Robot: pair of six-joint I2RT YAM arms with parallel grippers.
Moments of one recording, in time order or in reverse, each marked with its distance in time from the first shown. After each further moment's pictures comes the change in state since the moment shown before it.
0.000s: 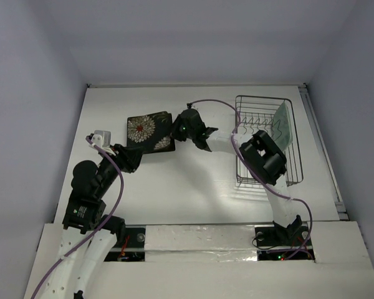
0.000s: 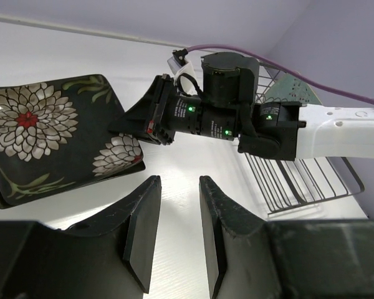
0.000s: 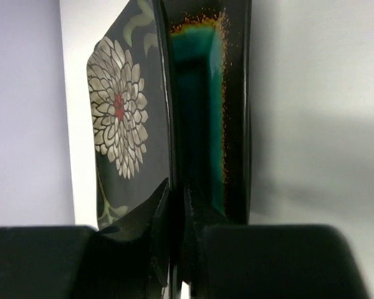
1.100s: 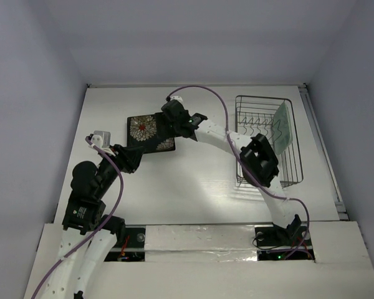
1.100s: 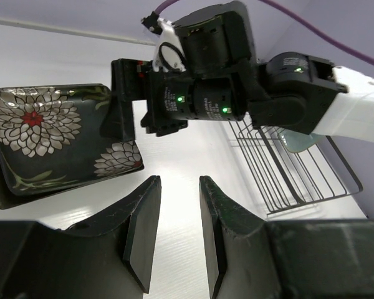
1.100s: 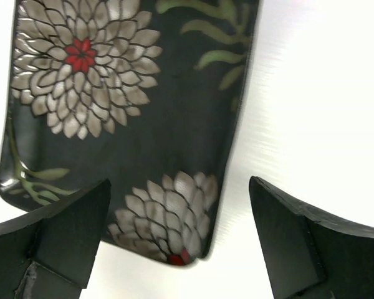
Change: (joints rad) left arm 0.000 -0.008 0.000 0.000 0.003 0.000; right arm 0.091 0.066 0.440 -0.643 0.269 -0.473
